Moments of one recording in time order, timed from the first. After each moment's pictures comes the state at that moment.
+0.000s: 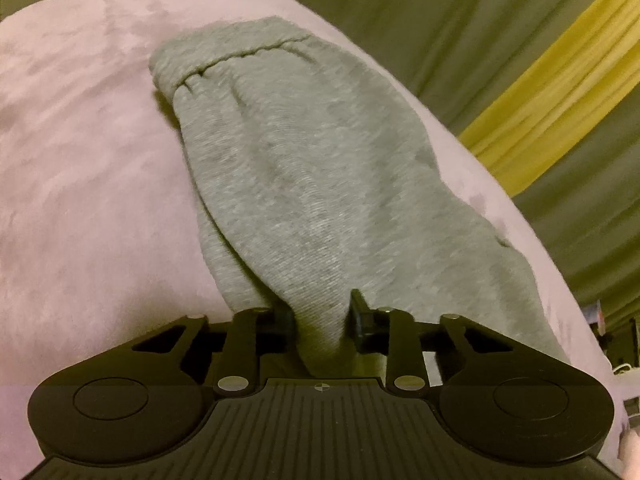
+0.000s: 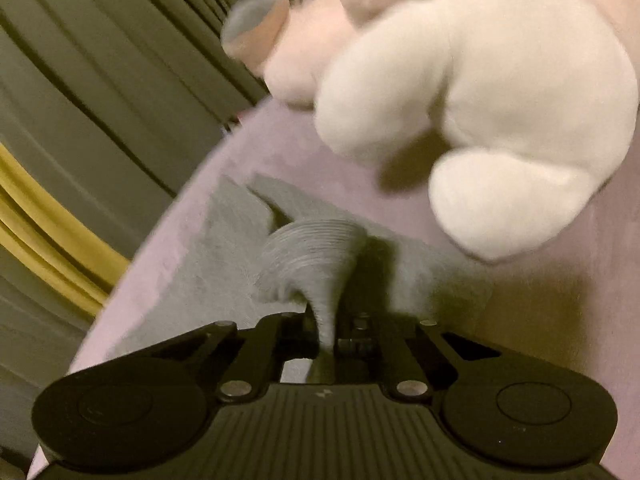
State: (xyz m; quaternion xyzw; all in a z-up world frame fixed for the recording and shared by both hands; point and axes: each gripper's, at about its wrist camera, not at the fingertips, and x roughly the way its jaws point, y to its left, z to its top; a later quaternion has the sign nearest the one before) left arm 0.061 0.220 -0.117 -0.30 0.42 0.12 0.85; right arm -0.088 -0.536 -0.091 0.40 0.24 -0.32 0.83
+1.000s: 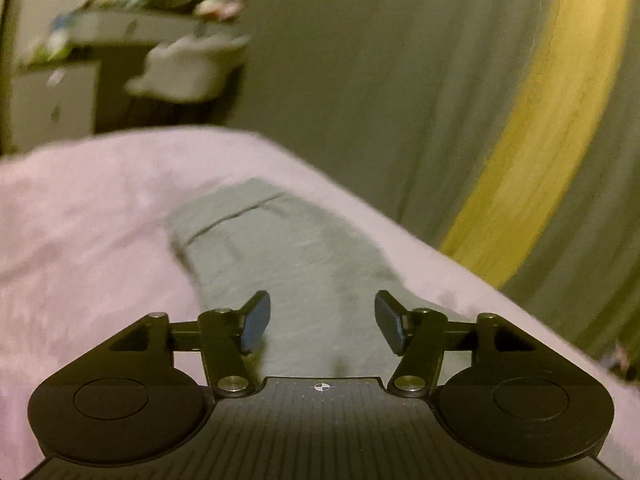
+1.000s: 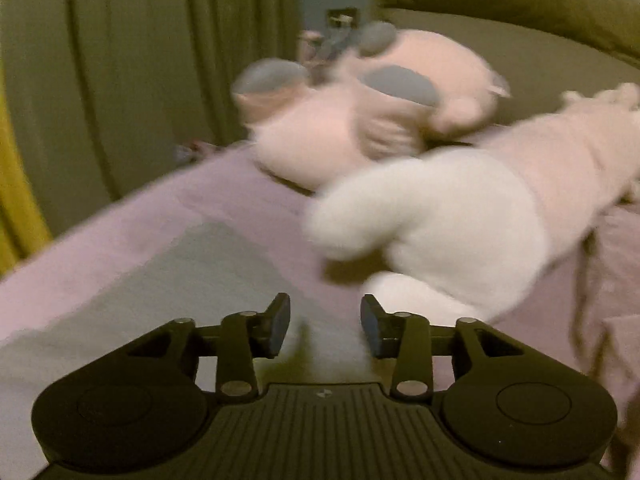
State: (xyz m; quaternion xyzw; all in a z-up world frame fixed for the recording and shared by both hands) left arm 0.023 0.177 -0.055 -0.18 0.25 0.15 0.94; right arm -0.078 -0.486 -0.035 0.17 0.27 -0.42 0.85
